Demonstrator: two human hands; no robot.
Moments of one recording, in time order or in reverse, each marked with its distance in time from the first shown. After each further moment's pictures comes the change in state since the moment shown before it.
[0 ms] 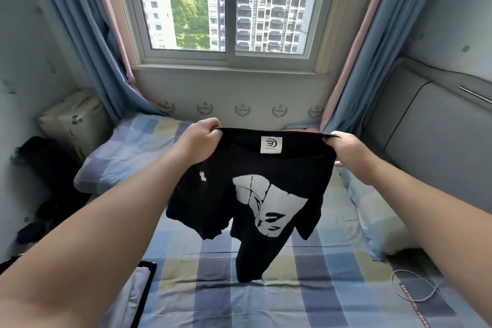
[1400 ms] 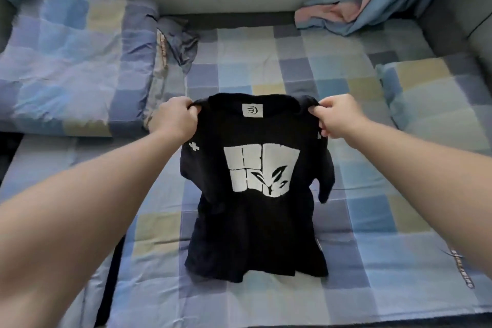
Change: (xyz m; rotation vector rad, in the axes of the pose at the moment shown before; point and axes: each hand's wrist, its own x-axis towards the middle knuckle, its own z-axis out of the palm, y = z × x) left_hand 0.184 -0.233 0.302 0.288 -0.135 -0.433; right_hand 0.286 0.315 0.129 -0.206 -0.065 0.431
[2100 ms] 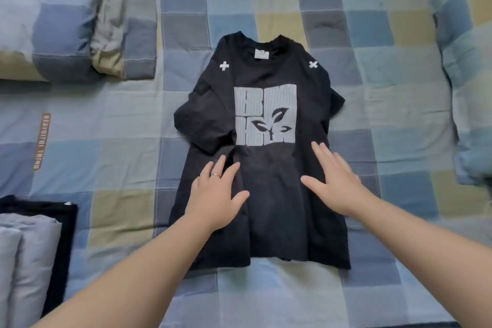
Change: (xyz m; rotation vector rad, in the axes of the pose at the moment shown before) left_hand -0.093 -0.109 0.274 0.157 -0.590 0.180; right_hand -0.003 0.209 0.177 -0.498 -0.366 0.057
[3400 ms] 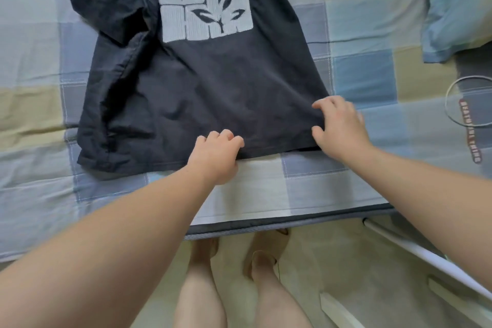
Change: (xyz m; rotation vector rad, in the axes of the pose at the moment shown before) left_hand -0.050 0.111 0.215 0.384 -0.136 0.204; right_hand -0.061 0.223 0.102 -0.155 0.292 0.001
